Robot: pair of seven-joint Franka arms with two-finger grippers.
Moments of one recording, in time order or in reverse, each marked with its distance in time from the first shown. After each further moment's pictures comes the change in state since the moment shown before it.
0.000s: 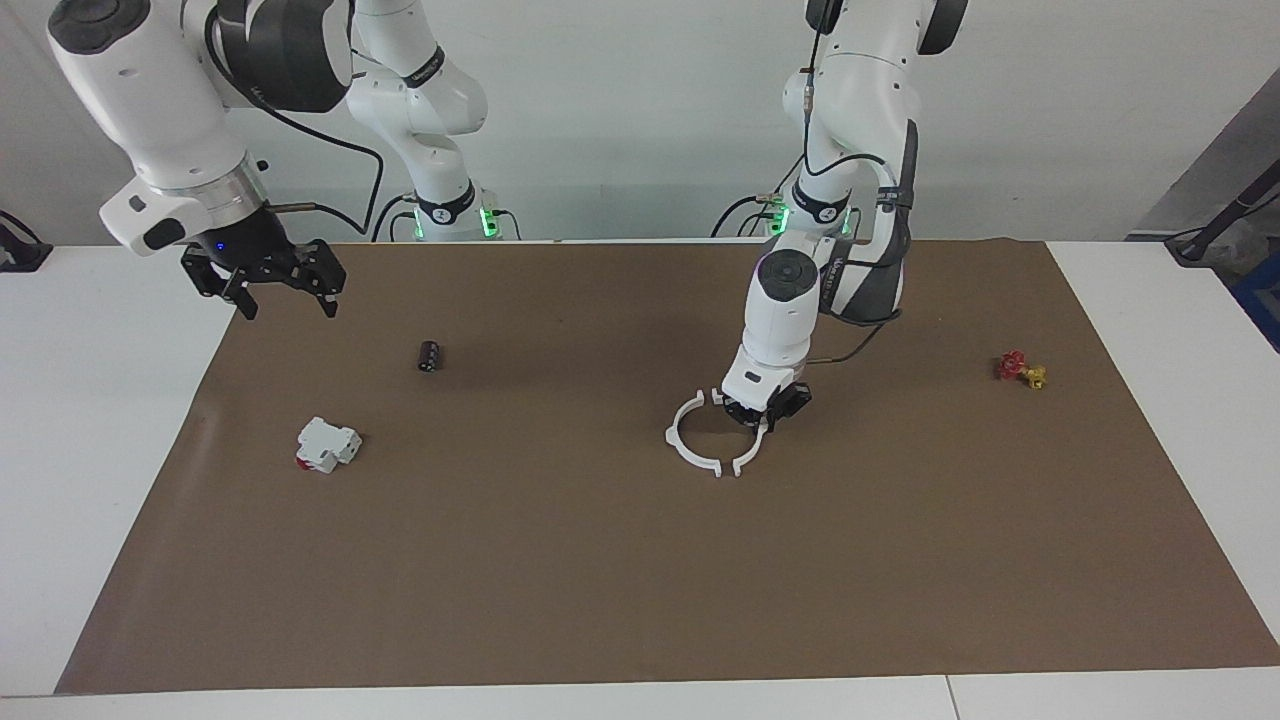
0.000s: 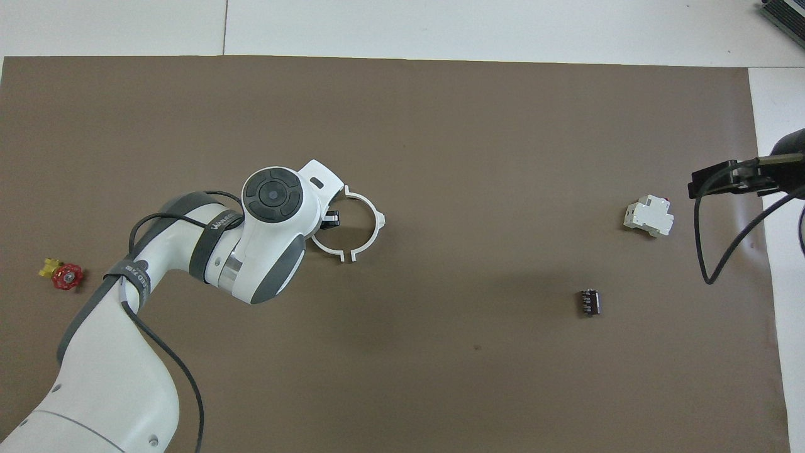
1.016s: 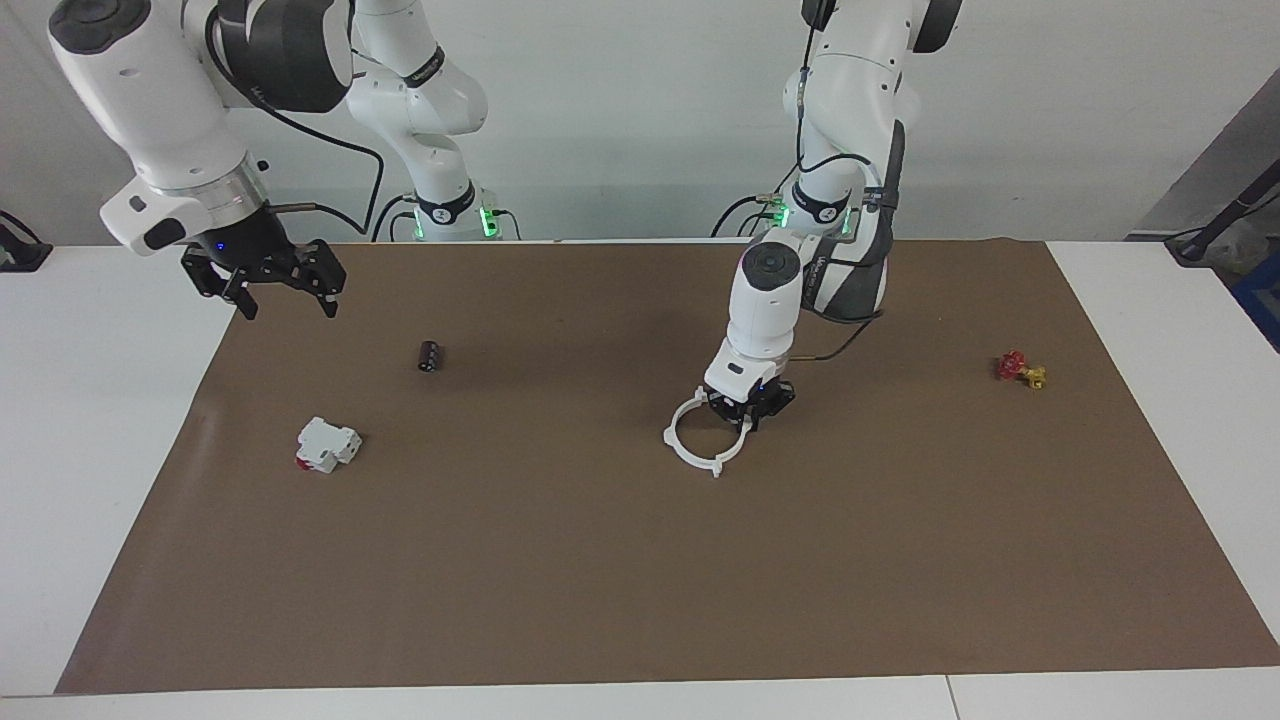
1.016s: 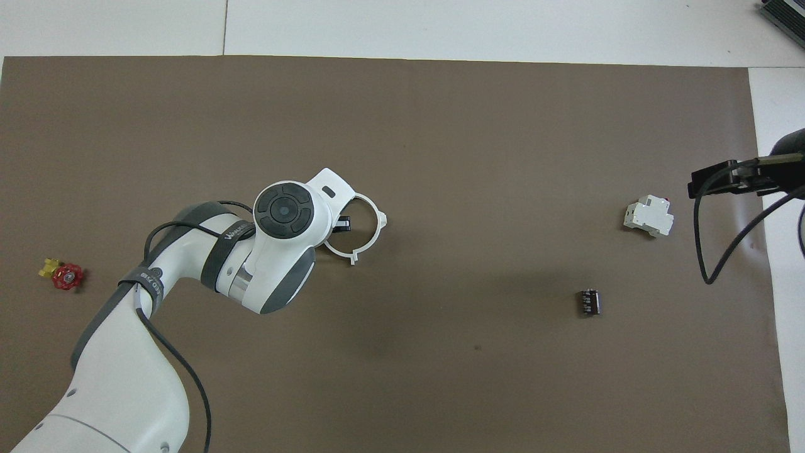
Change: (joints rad) left arm -0.024 -0.003 -0.001 -0.029 0.001 0.075 -0.001; right arm 0.001 -0.001 0.001 -0.001 0.000 0.002 0.000
